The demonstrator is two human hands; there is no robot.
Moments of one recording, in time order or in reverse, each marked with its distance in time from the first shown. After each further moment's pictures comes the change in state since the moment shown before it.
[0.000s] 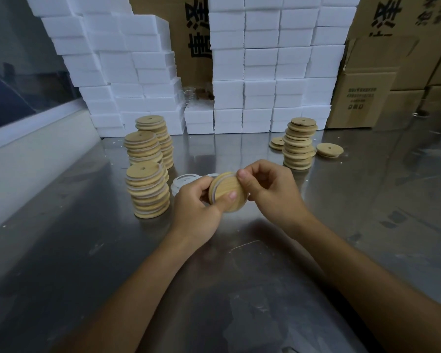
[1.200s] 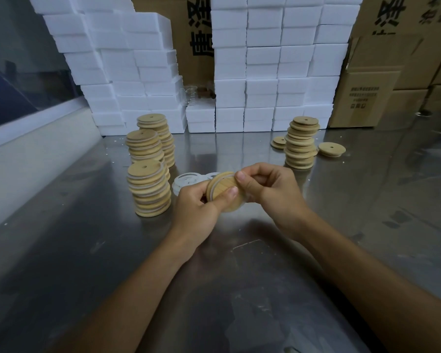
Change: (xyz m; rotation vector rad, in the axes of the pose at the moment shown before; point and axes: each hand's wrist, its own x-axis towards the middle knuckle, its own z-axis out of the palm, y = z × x) left_hand 0.002 -0.011 0.001 -0.144 -0.020 -0.102; right_hand 0.000 0.001 0.005 0.315 -0.028 0.177
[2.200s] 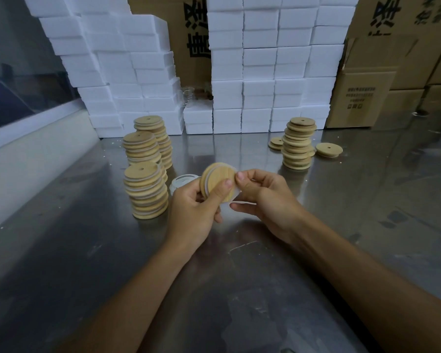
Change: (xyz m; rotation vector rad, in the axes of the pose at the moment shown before) left_hand 0.000 -0.007 0.002 -0.005 0.094 0.116; right_hand 0.001 0.003 -0.001 0.159 -0.076 0.230
